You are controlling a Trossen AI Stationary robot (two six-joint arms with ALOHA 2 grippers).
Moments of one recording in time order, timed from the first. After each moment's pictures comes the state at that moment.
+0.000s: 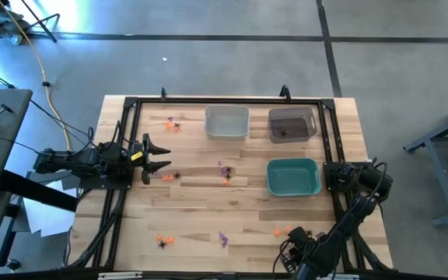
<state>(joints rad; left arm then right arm) -0.05 0.00 0.08 -0.16 -0.19 -0.09 1.00 1.98 1.28 -0.86 0.05 2.09</state>
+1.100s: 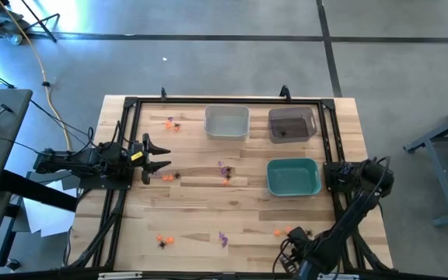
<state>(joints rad) -0.05 0.00 0.08 -0.16 -0.19 -0.09 0.99 1.91 1.26 -0.81 0.05 2.07</state>
